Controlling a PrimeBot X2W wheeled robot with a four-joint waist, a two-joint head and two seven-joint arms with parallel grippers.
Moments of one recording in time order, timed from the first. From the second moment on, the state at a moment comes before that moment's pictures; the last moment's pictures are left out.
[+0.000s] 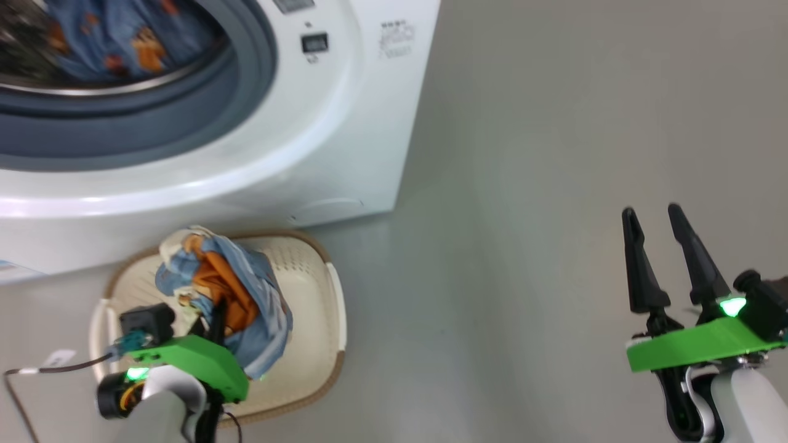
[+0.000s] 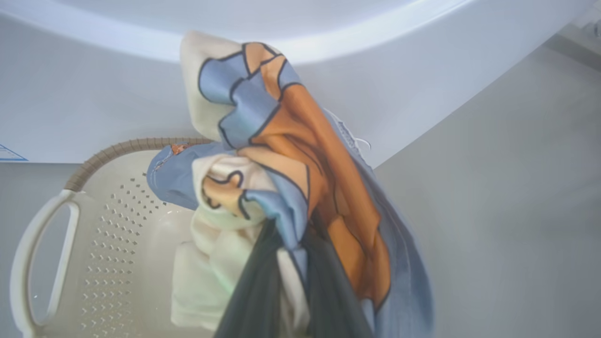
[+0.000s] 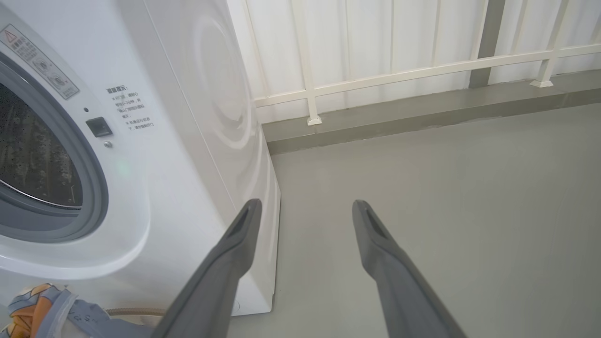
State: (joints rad) left arm -0.60 0.14 -0.36 1.10 -0.62 -0.13 -0.25; right arm -0.18 -0.15 0.05 0.13 0.41 0.13 -0.25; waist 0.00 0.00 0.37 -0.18
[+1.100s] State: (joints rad) left arm -0.02 0.08 0.03 0.22 -0.24 -0.10 -0.25; right arm 0.04 -0.16 0.01 0.14 0.40 0.13 -0.25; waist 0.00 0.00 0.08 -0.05
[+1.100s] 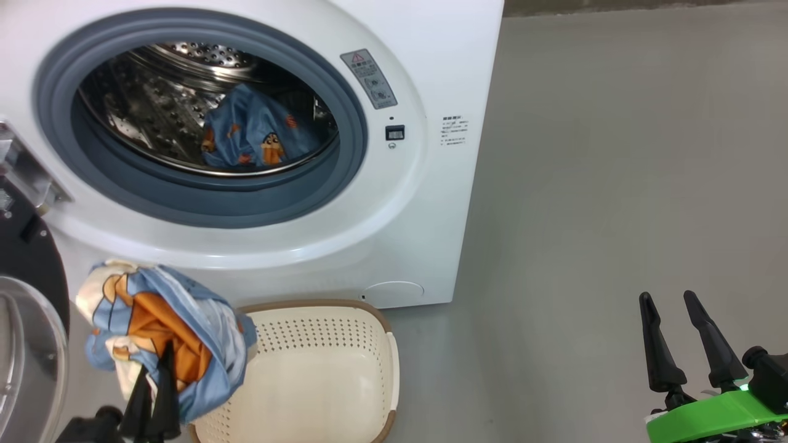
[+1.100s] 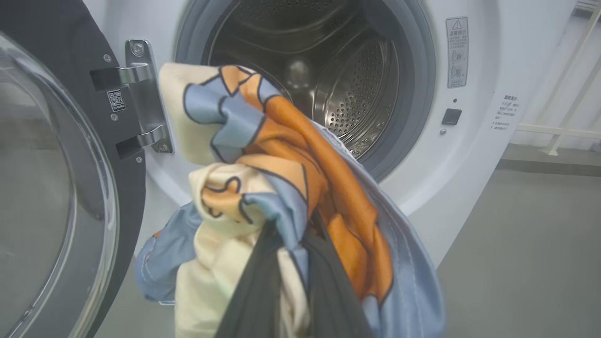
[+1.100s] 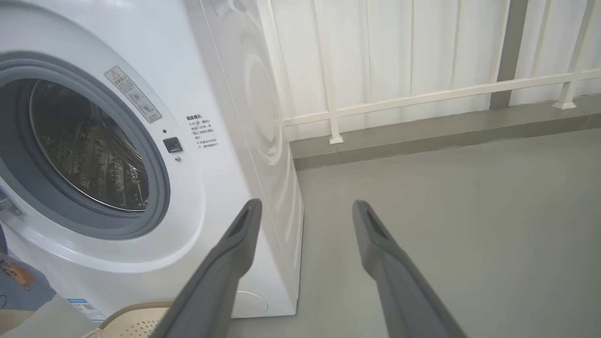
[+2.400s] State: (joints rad) left arm -0.43 0.05 0.07 0.22 -0.15 -0.11 -0.26; right arm -0.11 -0.15 0.00 0.11 0.41 0.13 -0.25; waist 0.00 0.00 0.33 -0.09
